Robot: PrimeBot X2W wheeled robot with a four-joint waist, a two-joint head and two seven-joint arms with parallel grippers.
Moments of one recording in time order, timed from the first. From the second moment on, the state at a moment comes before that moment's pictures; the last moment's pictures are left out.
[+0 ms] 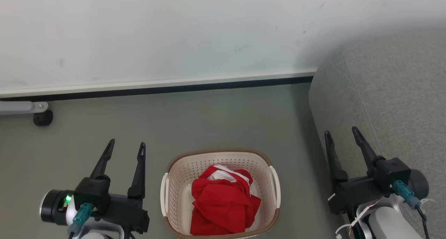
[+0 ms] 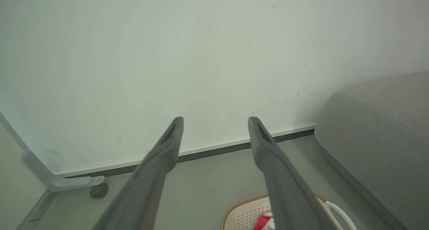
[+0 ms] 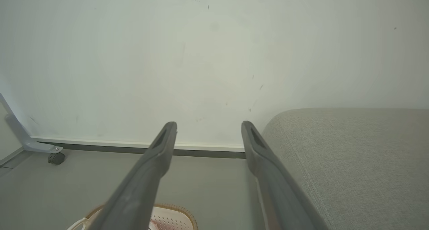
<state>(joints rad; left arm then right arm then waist) -0.16 0.24 -0.29 0.11 -0.29 0.12 -0.17 -0.26 -0.22 0.35 0.26 0.31 -0.12 -0.24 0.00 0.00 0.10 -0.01</state>
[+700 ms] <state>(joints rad) -0.29 0.23 -0.33 0.11 -0.29 0.08 -0.14 -0.41 -0.17 0.34 0.17 0.27 -0.12 -0.24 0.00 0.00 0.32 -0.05</state>
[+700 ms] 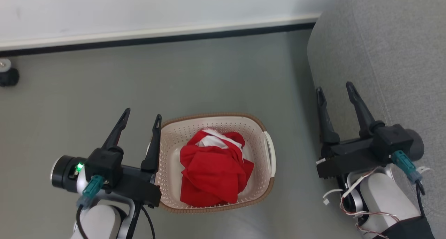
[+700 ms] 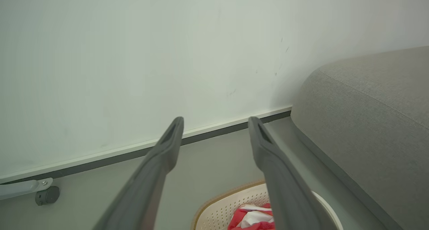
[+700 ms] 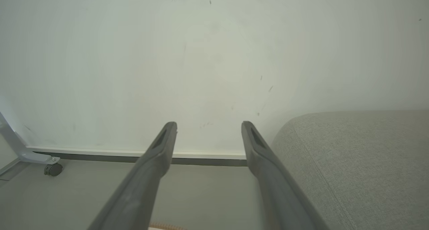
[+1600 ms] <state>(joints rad) -0.57 0.24 -0.46 0.31 -0.18 -0.03 -0.01 -0.61 -0.10 0.36 0.04 0.21 -0.12 -0.24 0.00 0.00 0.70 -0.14</state>
